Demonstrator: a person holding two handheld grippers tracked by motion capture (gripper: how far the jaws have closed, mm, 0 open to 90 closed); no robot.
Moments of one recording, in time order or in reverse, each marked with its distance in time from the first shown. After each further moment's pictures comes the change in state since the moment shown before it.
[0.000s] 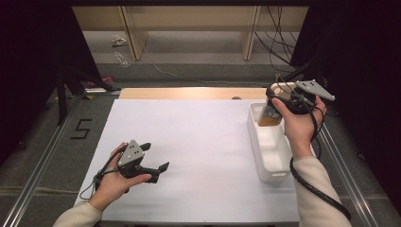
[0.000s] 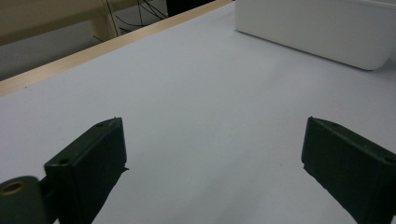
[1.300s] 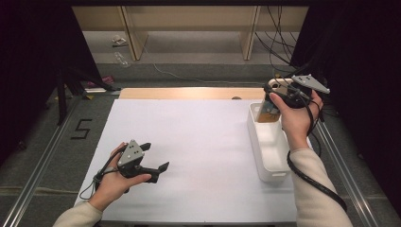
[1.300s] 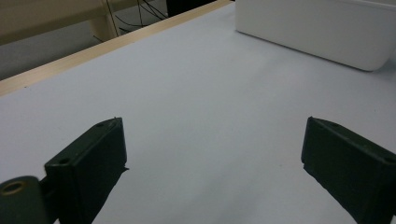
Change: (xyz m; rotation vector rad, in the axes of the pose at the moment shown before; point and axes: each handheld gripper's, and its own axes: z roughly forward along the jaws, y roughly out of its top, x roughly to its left) left arm 0.000 0.000 0.000 -0.001 0.000 -0.001; right arm 0.000 0.006 0.018 0.024 -0.013 0.003
